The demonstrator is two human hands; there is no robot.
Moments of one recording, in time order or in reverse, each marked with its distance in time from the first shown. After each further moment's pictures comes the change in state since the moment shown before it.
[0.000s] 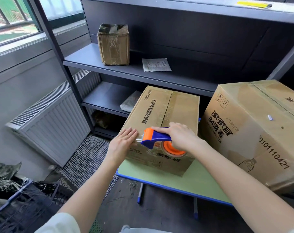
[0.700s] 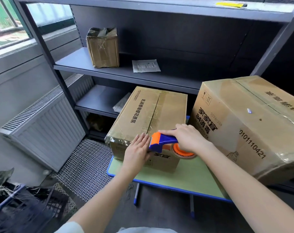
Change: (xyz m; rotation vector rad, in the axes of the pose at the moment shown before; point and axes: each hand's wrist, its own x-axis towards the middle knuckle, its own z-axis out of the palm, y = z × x) left_hand 0.016 0.103 0.030 0.049 0.242 0.100; right_hand -0.046 0.050 0.002 -0.005 -0.036 0.047
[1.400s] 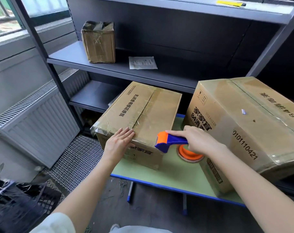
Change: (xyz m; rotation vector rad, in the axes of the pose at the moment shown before) left_hand -0.001 -0.047 -0.005 -0.106 -0.145 -0.086; right_hand -0.024 0.036 0.001 0.026 -0.047 0.063
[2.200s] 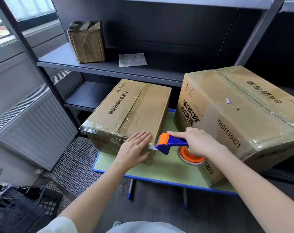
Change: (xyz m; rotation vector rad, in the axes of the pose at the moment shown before) left_hand 0.011 0.087 0.013 -0.030 -0.031 0.181; right_hand -0.040 0.025 0.010 0.027 -0.016 0.071
